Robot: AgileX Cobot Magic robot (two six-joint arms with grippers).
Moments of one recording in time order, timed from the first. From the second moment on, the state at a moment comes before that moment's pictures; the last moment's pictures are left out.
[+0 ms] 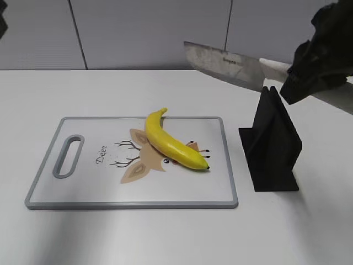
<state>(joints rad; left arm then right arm) -0.36 1.38 -1.36 0.18 1.08 0.10 0.43 1.41 -1.23 0.16 1.06 -0.21</state>
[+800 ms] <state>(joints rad) -0.36 0.76 -0.89 0.24 1.07 -0.03 0.43 1.16 -0.89 -0.05 0.82 0.30</state>
